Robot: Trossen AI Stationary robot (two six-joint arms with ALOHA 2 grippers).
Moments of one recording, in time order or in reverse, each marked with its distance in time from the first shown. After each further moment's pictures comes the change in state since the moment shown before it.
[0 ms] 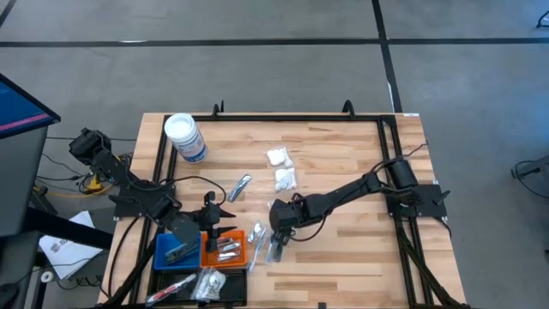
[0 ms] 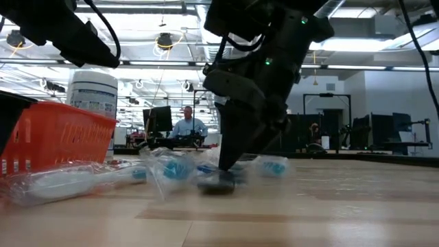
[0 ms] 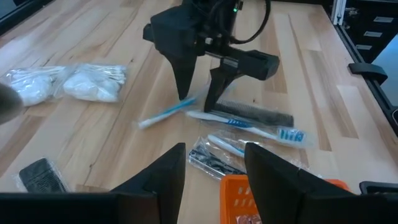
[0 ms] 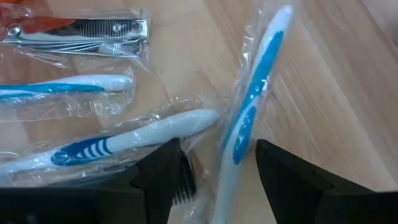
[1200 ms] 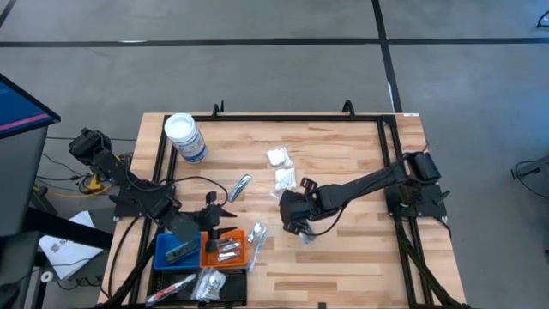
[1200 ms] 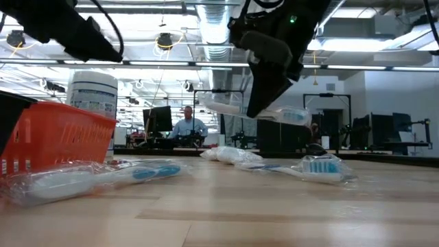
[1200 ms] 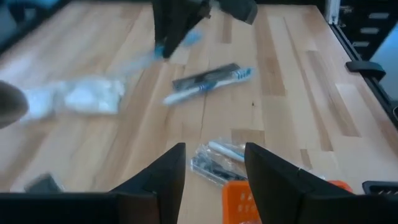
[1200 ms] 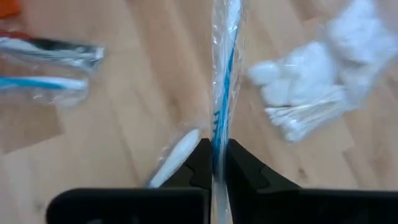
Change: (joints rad) left arm 0.000 0.000 0.000 0.038 -0.004 0.103; right arm 0.012 -0.216 -0.007 -0.208 0.216 -0.160
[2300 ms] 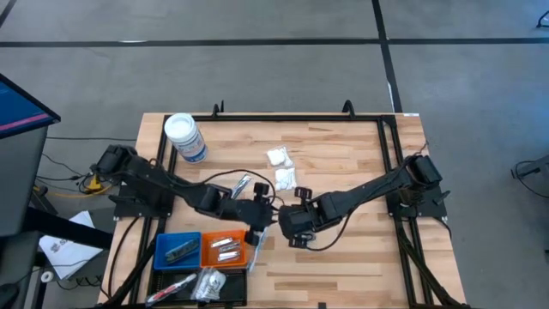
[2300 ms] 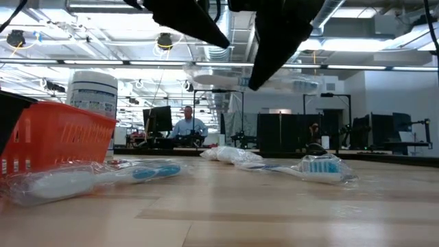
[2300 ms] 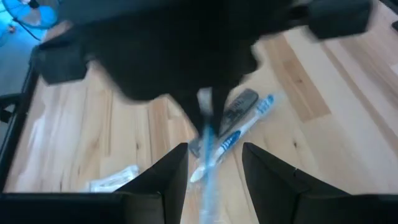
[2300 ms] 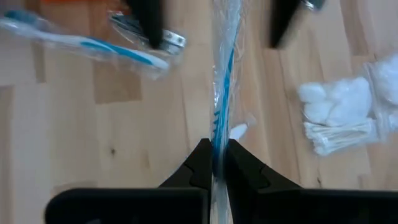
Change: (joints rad) left arm 0.344 0.451 0.576 -0.202 0.331 0.552; right arm 0.081 0.010 0.152 -0.135 -0.077 -0.160
